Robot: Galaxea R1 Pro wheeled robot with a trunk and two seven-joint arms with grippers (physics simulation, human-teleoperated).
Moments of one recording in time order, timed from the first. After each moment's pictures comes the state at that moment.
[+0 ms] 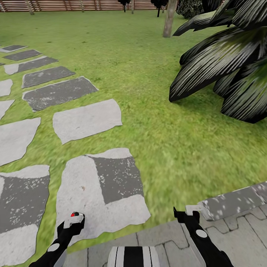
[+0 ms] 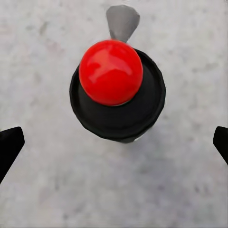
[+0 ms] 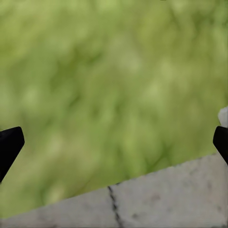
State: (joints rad) left arm -0.48 0.10 0.13 -0.32 0.01 -0.31 -0.01; right arm -0.42 -0.05 0.00 -0.66 0.01 -0.10 -0.07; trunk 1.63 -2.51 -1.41
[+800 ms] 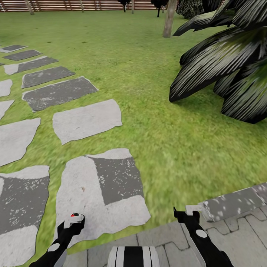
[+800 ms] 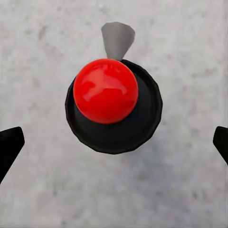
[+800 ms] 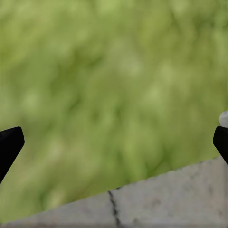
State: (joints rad) left arm -0.48 0.10 0.13 -0.33 0.01 -0.31 -0.01; right arm -0.42 -0.05 0.00 -0.66 0.01 -0.10 -0.07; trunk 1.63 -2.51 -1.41
